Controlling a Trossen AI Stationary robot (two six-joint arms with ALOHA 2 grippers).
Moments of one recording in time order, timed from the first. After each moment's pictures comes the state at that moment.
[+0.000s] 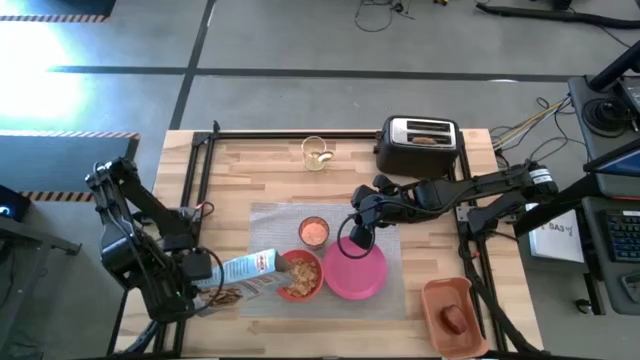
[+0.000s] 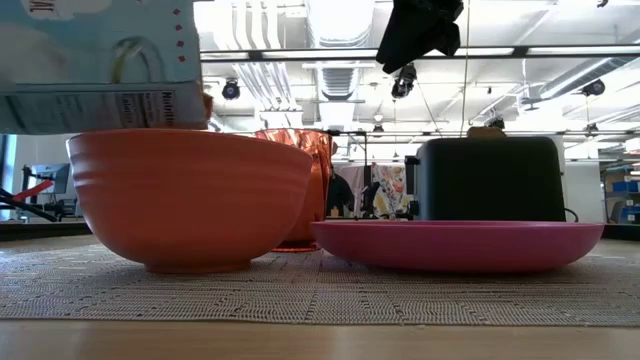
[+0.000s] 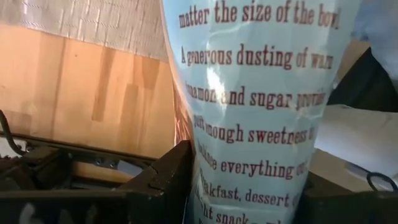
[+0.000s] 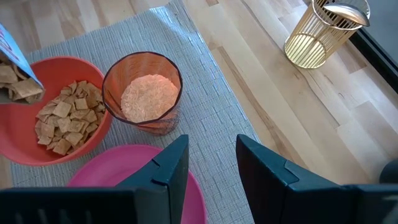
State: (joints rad) left arm -0.97 1.35 1.51 -1.53 -0.11 -1.22; right arm 0.17 1.50 1.35 -0.76 0.34 0.48
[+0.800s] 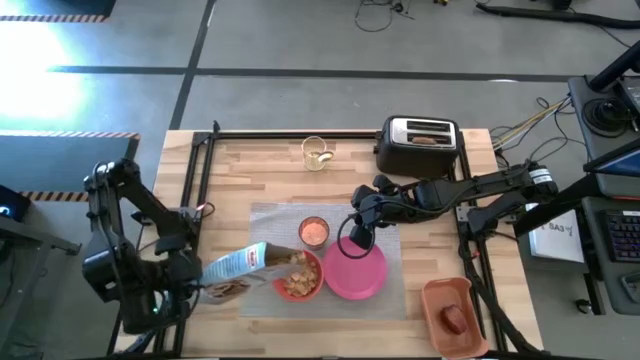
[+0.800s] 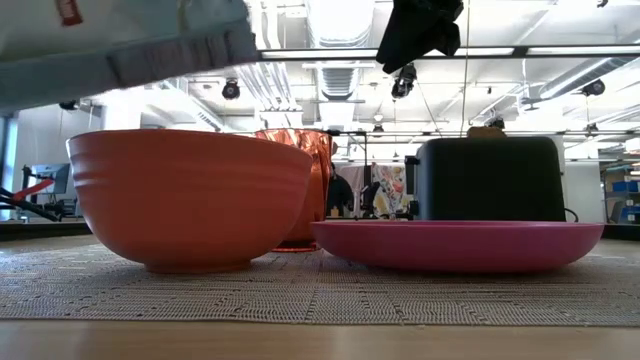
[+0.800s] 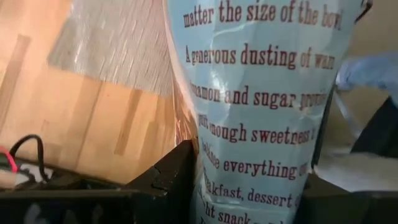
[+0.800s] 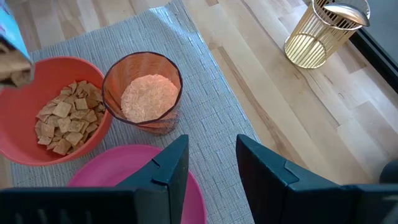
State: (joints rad) left arm -1.14 1.36 1.51 -1.58 -0.39 -1.39; right arm 0.17 1.50 1.35 -0.76 0.34 0.48
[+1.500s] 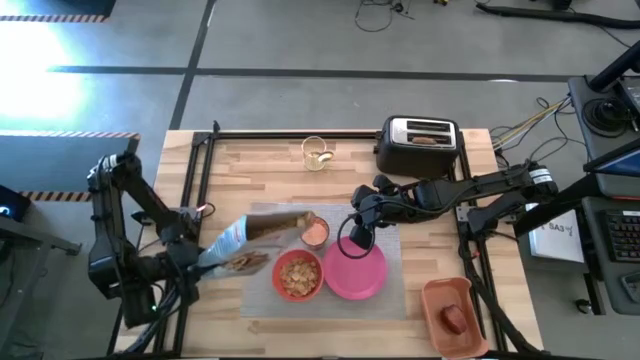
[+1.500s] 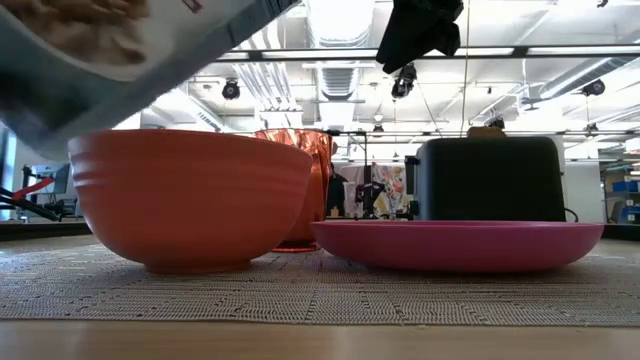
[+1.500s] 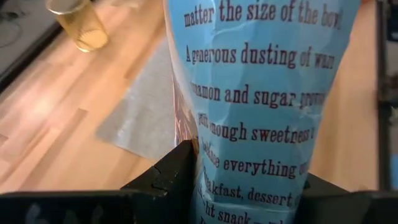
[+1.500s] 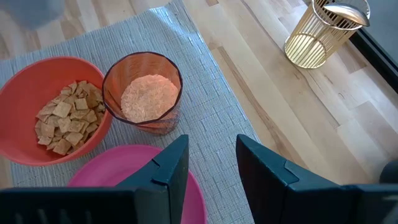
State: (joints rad) left arm -1.22 1.27 1.25 -1.57 -0.82 -1.62; right arm 0.16 1.50 1.35 -0.76 0.34 0.48
